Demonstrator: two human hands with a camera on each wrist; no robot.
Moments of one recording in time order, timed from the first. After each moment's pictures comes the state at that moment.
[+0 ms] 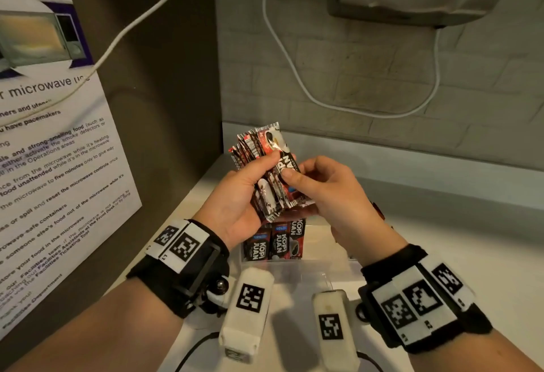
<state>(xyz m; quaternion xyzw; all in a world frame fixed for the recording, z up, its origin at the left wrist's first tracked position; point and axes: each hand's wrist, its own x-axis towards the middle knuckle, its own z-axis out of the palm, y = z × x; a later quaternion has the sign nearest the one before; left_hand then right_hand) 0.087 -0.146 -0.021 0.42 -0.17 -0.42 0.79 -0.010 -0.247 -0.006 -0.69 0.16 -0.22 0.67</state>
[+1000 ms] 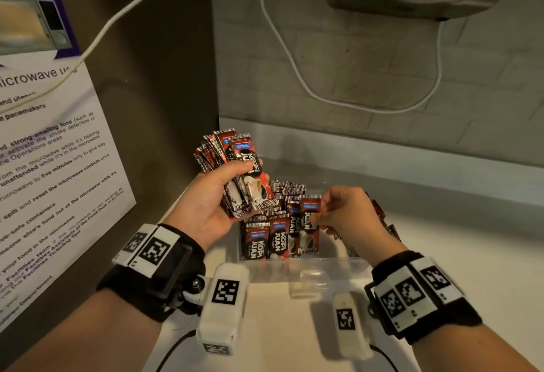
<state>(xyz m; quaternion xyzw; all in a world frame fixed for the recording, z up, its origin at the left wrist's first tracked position) 0.107 -0.127 -0.029 0.50 -0.10 -0.35 0.78 -0.012 -0.298 -0.058 -0.82 0.33 -0.16 0.45</state>
